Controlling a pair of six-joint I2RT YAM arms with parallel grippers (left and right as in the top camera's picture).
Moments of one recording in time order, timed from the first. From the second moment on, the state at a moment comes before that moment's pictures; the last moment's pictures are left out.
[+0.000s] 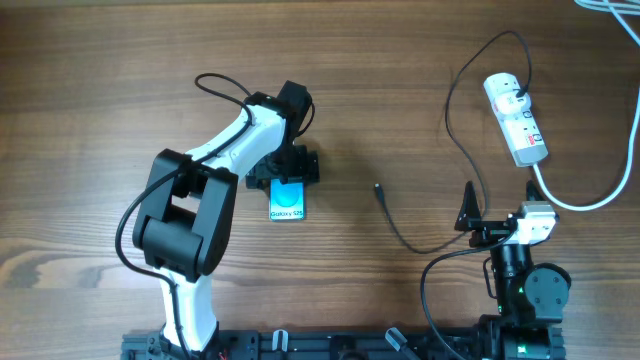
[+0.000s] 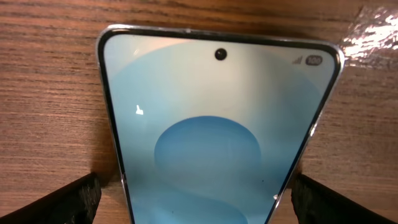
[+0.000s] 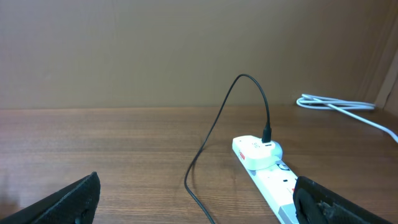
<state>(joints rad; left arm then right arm) -0.41 2.07 1.39 -0.98 0.05 -0.47 -0.06 0.01 0.01 0.00 -0.07 0.02</state>
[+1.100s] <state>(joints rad) -0.40 2.06 1.39 -0.91 0.05 -0.43 -0.06 0.01 0.01 0.00 -0.07 0.01</state>
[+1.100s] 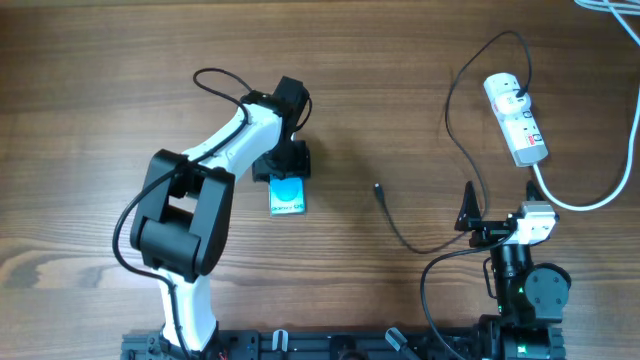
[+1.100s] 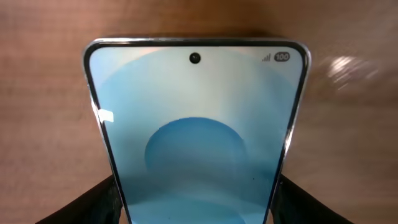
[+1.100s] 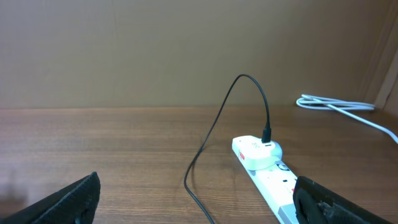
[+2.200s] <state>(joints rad) -0.18 2.07 1.40 -0.84 0.64 -0.20 0.01 1.36 1.15 -0.81 -0.65 0.18</state>
